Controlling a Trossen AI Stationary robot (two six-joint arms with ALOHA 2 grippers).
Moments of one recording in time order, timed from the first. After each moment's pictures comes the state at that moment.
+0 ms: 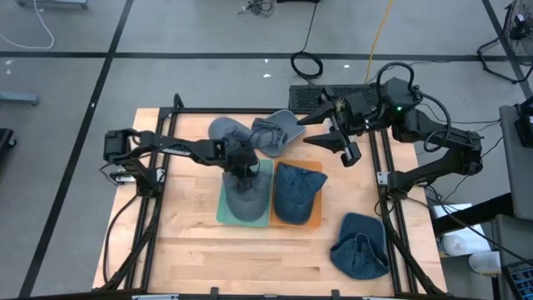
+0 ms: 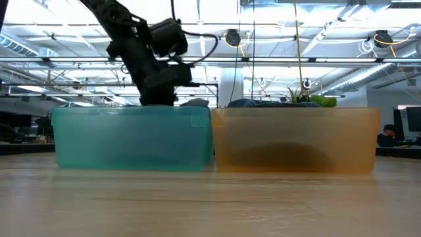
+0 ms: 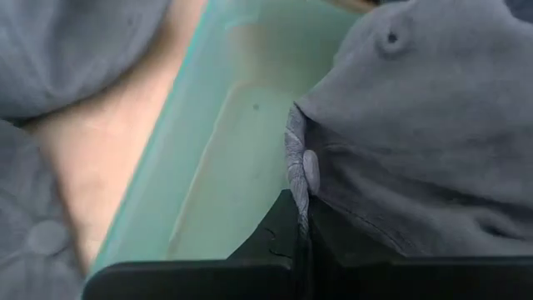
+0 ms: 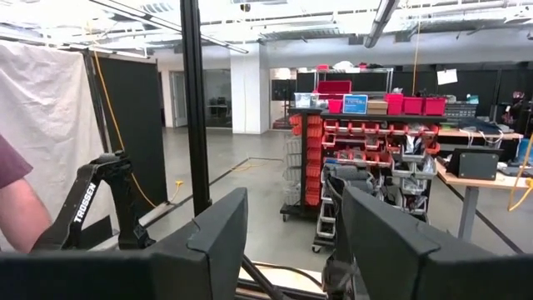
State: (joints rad) left arm 0.19 1.66 0.94 -0.28 0.09 -0.11; right arm -0.13 1.24 1.55 -0.11 -0.42 0.08
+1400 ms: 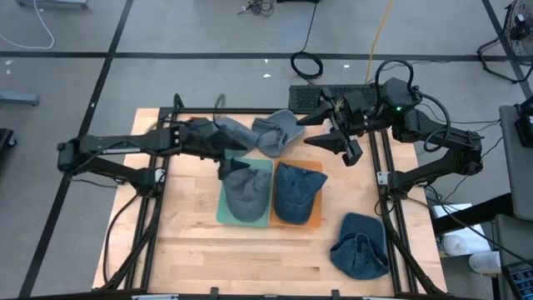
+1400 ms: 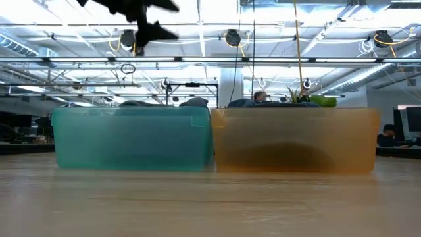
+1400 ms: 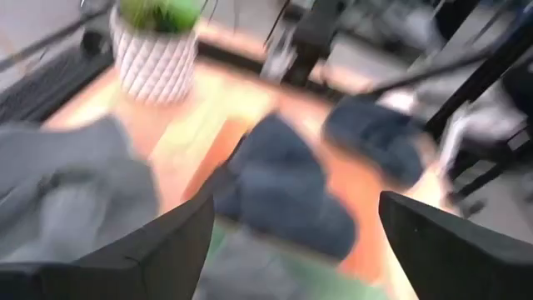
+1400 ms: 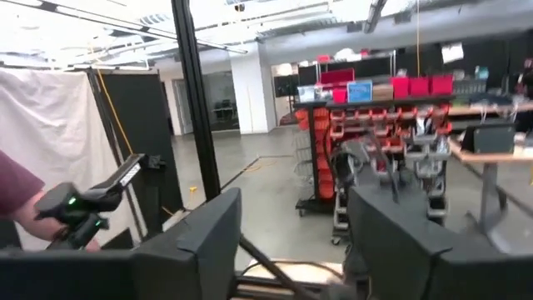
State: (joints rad) left arm 0.20 1.14 0.94 -0.22 0.19 -0.24; right arm -0.13 1.24 1.55 -0.12 -0.42 0.20
